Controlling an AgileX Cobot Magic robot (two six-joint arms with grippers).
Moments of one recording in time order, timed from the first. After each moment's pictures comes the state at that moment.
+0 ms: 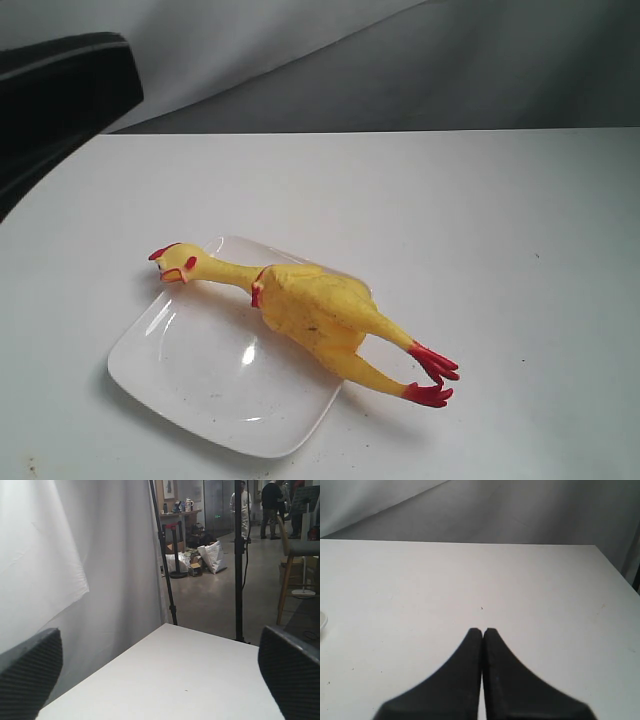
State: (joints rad) left arm -0.48 0.75 -0.73 1.75 -0.29 -1.69; right arm 0.01 0.00 0.00 0.02 0.33 -0.03
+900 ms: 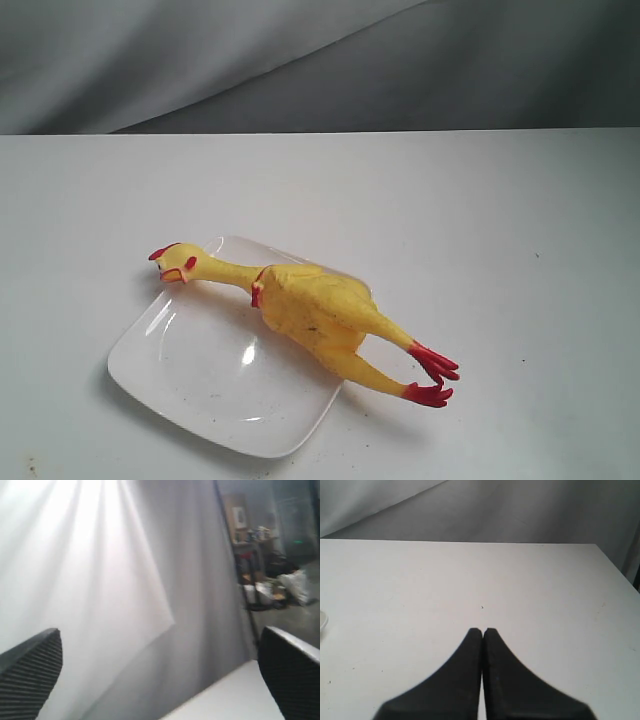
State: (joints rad) left arm -0.13 0.56 -0.73 1.75 -0.39 -1.68; right arm 0.01 0.00 0.00 0.02 0.33 -0.03
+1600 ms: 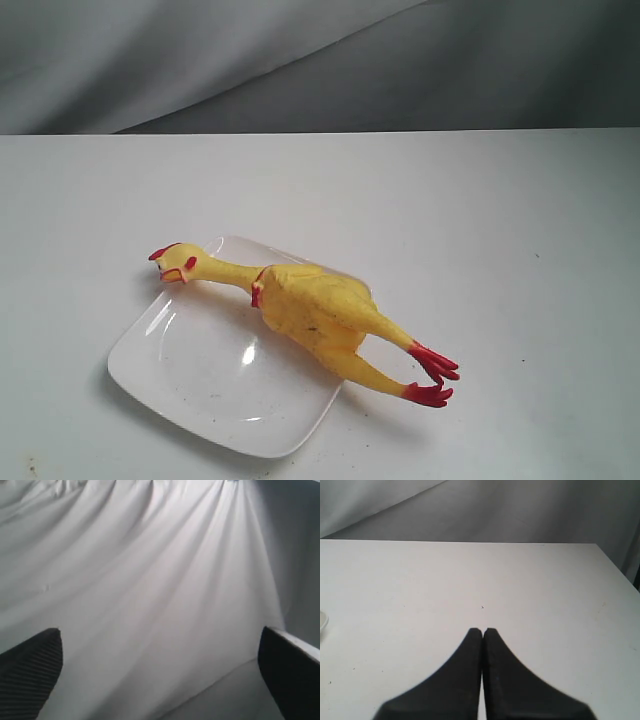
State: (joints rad) left arm 0.14 0.04 -0.37 1.75 -0.19 -1.75; right arm 0.01 0.00 0.00 0.02 0.33 -0.03
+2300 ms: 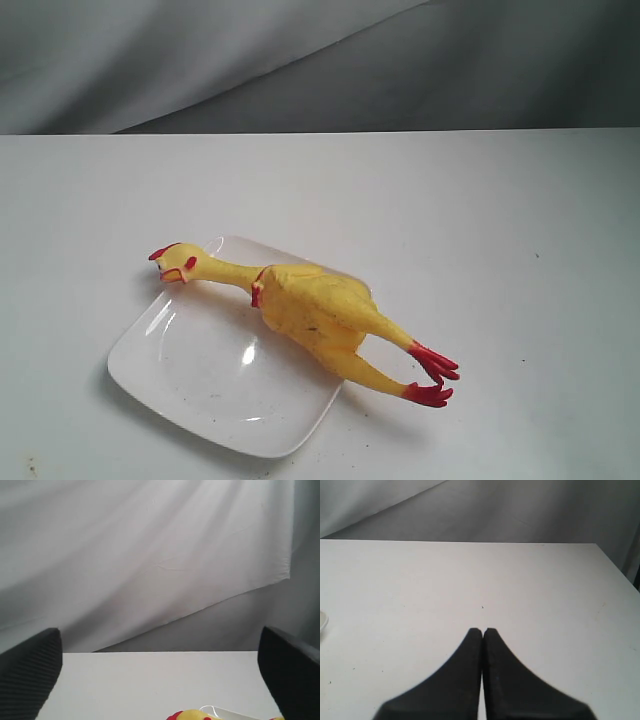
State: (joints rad) left arm 0.14 0.00 -0.06 1.71 -0.16 -1.82; right arm 0.01 0.00 0.00 0.02 0.33 -0.03
